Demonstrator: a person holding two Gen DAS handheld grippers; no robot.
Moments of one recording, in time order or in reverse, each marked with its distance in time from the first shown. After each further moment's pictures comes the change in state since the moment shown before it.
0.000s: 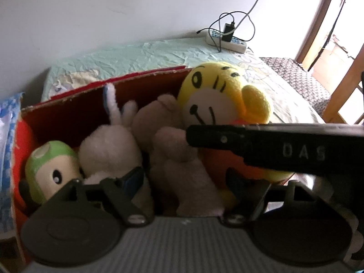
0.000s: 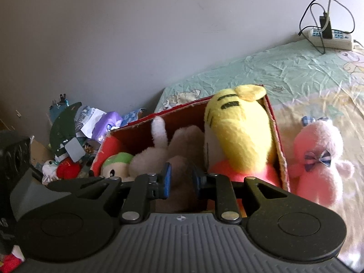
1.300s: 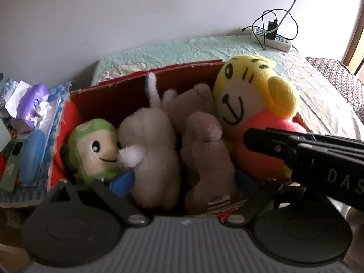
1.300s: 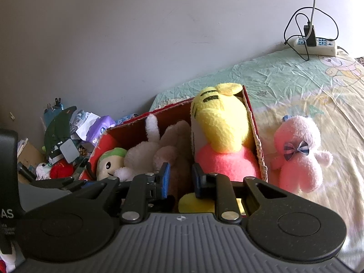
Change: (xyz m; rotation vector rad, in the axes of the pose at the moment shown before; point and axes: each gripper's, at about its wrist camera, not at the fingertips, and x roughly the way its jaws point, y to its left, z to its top) left arm -0.014 -0.018 -0.011 -0.061 0.012 0.280; right arm -0.022 0.004 -0.022 -0.016 -0.057 -0.054
